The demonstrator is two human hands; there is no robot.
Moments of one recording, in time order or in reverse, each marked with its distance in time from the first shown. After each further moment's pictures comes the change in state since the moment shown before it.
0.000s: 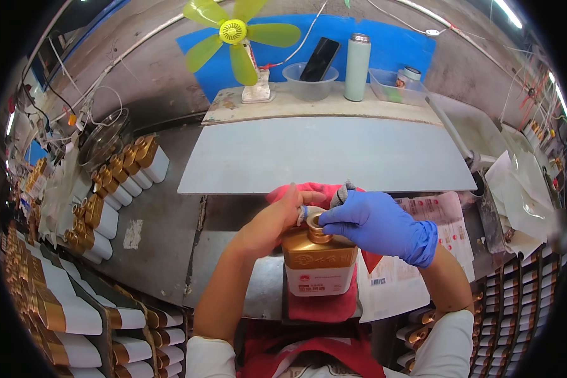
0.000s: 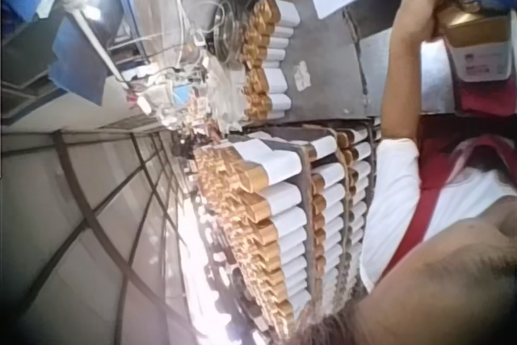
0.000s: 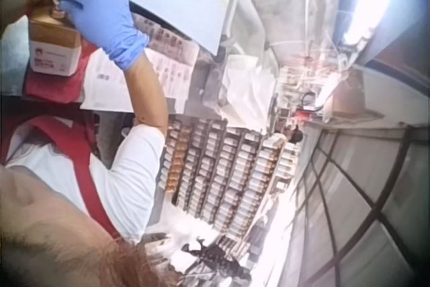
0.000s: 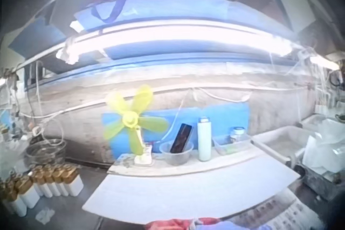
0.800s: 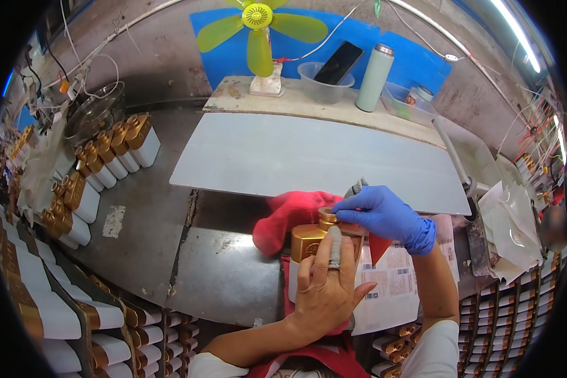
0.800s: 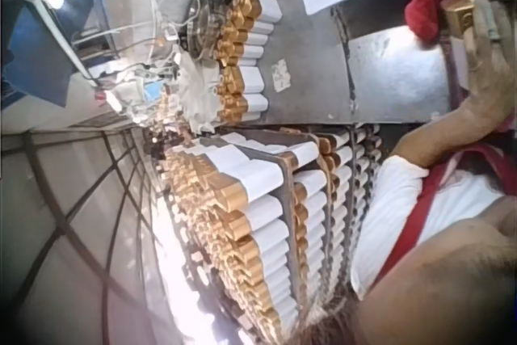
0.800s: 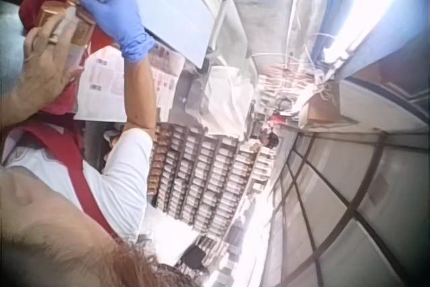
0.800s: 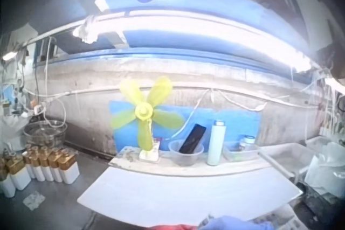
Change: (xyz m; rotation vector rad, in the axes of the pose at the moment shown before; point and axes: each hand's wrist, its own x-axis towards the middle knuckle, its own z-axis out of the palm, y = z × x) left_hand -0.021 -0.072 0.081 1.638 0.728 0.545; right_hand 0.036 0.038 0.005 0.350 -0.061 0.232
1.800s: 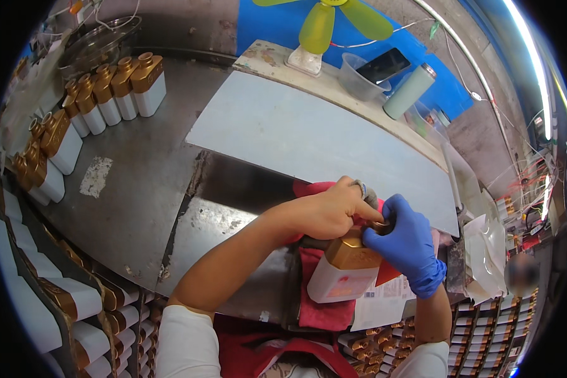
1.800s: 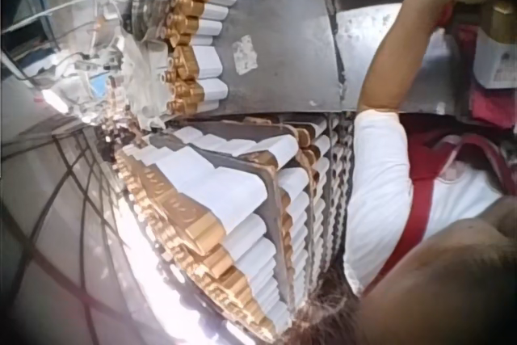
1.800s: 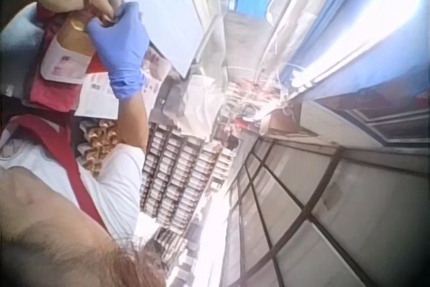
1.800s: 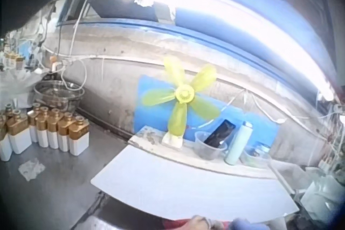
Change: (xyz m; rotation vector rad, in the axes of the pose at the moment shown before) left_hand 0.080 -0.148 0.018 -1.083 -0.541 0.285; right_hand 0.007 -0.058 0.059 -0.641 0.276 0.413
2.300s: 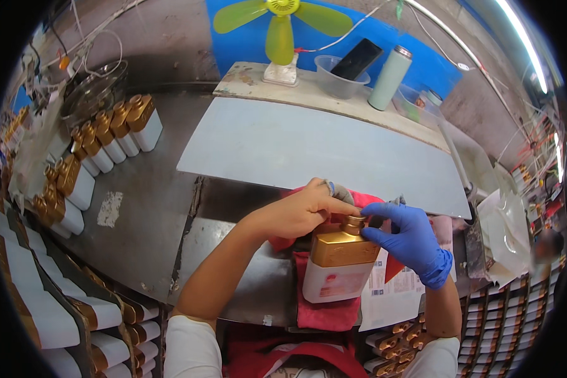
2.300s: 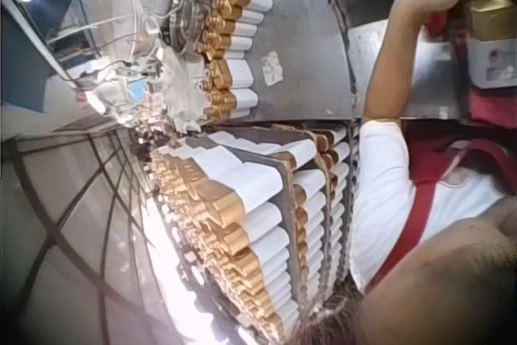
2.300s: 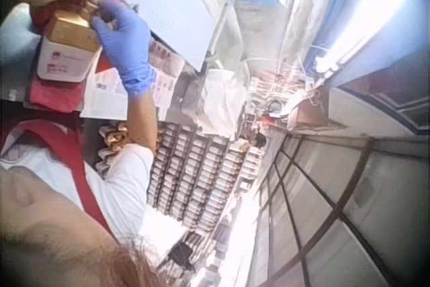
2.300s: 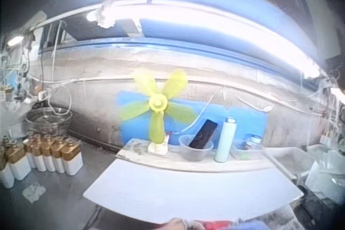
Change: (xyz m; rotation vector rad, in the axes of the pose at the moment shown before) left_hand 0.002 0.008 -0.005 -0.098 -0.042 -0.149; right_hand -0.010 0.060 -0.005 0.474 -0.047 -0.239
